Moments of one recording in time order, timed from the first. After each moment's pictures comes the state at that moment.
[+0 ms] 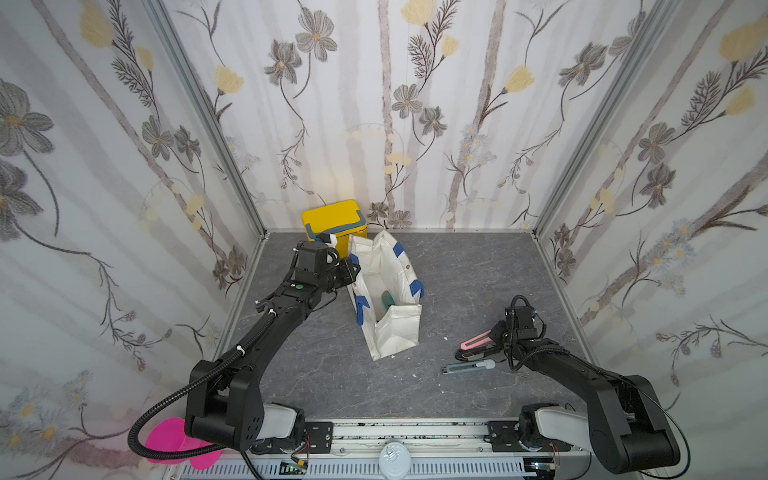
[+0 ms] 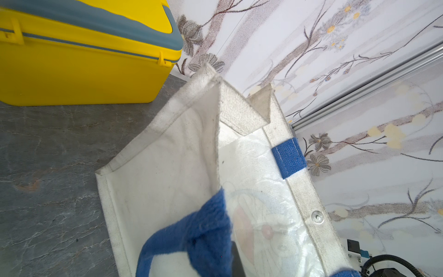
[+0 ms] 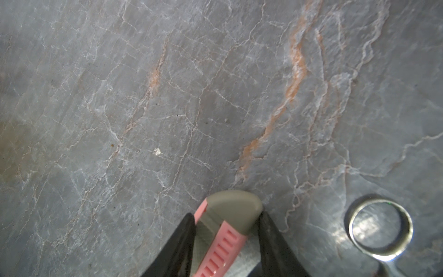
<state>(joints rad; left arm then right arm) -0.26 1.37 1.02 -0.19 0.38 -0.61 0.14 1.24 0.39 -0.09 0.12 0.80</state>
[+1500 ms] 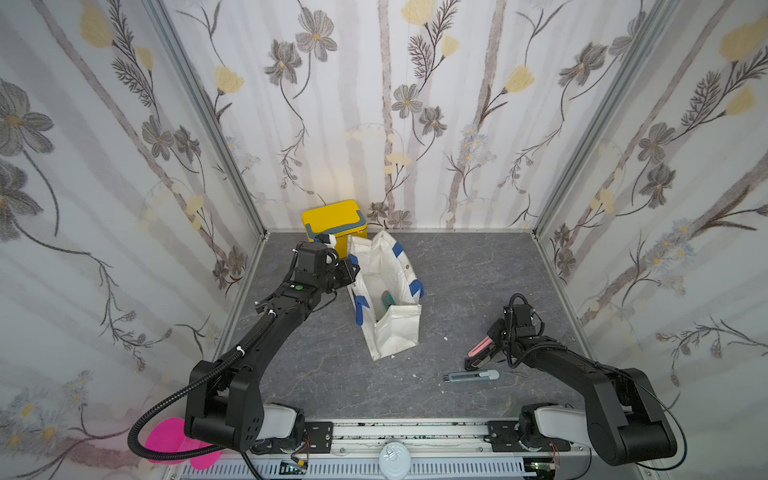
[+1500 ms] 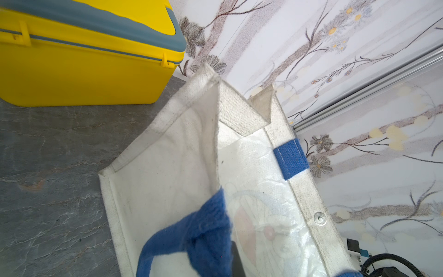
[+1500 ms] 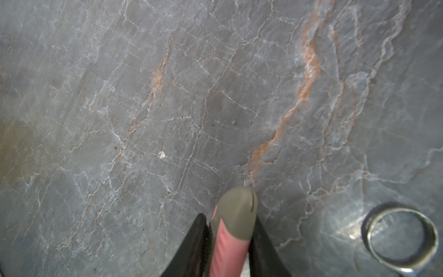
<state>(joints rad) -0.26 1.36 1.01 -0.18 0.38 -0.61 0.14 1.28 0.41 -0.08 0.11 0.82</state>
